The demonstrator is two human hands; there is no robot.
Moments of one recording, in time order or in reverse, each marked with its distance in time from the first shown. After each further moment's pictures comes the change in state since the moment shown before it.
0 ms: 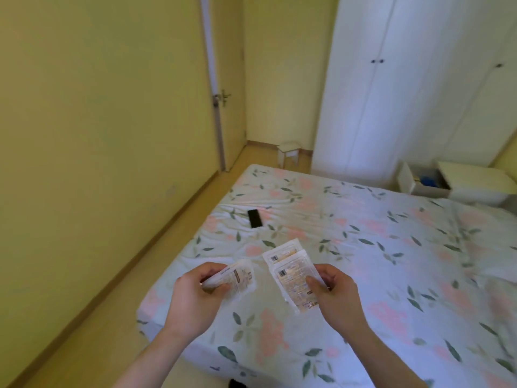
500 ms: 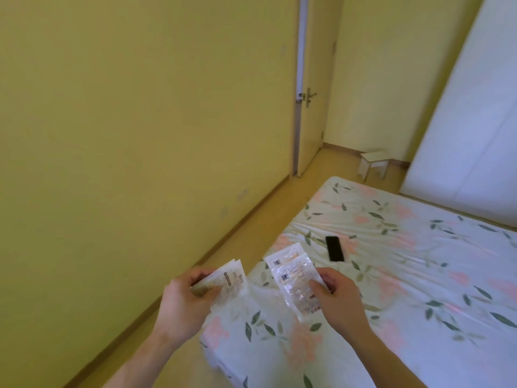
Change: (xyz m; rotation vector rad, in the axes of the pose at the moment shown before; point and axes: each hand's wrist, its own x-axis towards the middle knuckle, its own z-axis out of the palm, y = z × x) left_hand 0.196 -0.085 -0.188 0.099 0.252 -0.204; right_hand 0.208 -0.080 0.262 0.002 -0.297 -0.072
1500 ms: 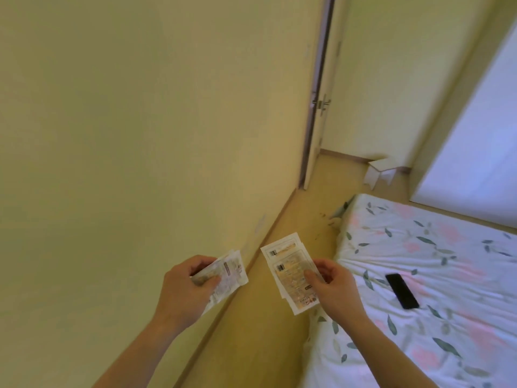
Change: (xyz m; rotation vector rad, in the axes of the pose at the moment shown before) left_hand 0.462 -0.141 -0.257 -0.080 -0.114 0.092; right_hand 0.303 -0.138 0.394 -0.018 0.125 0.043
